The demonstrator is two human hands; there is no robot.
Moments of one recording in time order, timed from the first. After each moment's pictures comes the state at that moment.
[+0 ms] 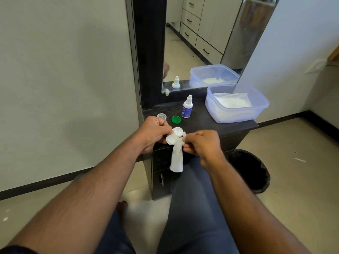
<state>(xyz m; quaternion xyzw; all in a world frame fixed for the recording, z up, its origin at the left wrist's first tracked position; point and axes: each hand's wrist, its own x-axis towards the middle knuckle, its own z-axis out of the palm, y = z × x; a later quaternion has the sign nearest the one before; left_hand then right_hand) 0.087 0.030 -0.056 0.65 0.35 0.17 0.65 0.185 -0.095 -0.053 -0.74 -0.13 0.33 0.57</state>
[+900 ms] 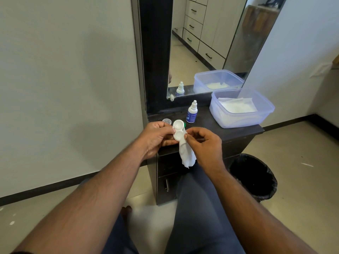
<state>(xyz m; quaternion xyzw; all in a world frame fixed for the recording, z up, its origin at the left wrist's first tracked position) 0.081 0.030 -0.048 0.51 0.34 0.21 0.76 0.179 -0.095 -0.061 -0.74 -0.36 0.09 0.56</state>
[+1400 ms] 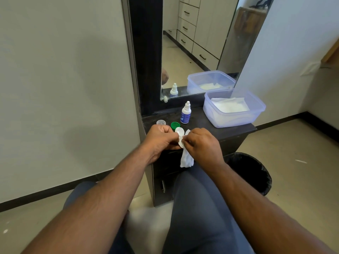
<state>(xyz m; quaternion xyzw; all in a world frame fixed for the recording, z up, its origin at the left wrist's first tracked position) 0.096 0.010 -0.052 0.59 0.33 0.21 0.70 0.197 -0.101 -0.057 -0.77 -0.57 -0.12 0.25</state>
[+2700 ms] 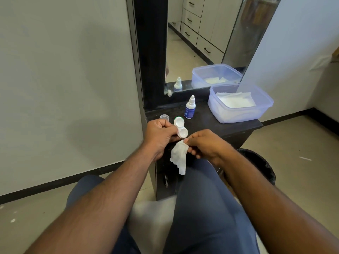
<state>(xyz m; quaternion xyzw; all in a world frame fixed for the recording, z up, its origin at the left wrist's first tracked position) 0.096 0.006 -0.059 0.55 0.37 0.32 0.67 0.194 -0.097 -0.035 -0.76 -0.27 0.44 0.40</state>
